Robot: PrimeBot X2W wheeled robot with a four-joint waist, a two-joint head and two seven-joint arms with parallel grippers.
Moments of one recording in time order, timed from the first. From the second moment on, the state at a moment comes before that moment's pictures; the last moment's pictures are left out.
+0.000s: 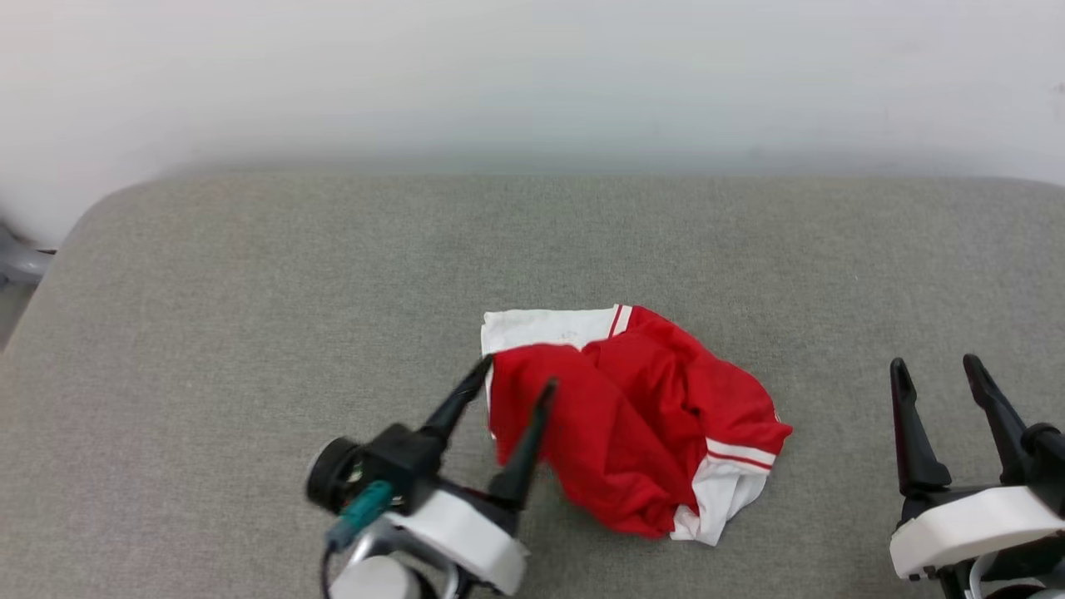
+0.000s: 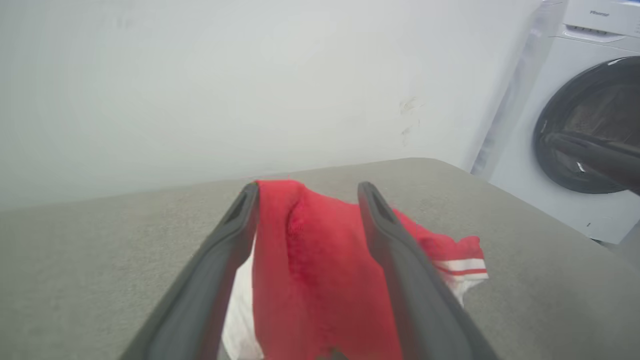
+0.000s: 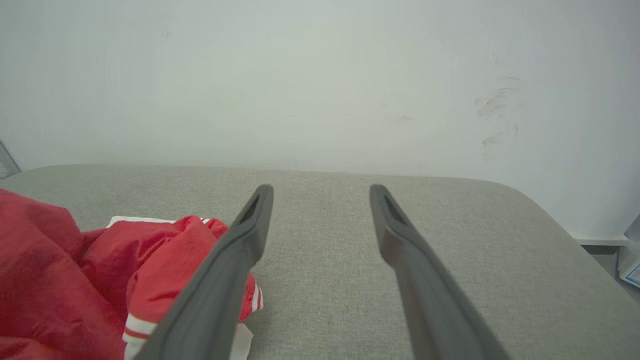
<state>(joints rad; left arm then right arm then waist) -0.23 0.20 -0.59 0.10 -0.40 0.04 -0.25 0.02 -0.05 -0.14 -0.14 0.08 0.13 0.00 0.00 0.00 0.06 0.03</state>
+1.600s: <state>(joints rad) -0.09 0.34 -0.39 0.05 -0.46 0.17 -0.26 0.15 -0.05 -0.12 -0.11 0.10 0.13 0.48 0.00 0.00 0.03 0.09</state>
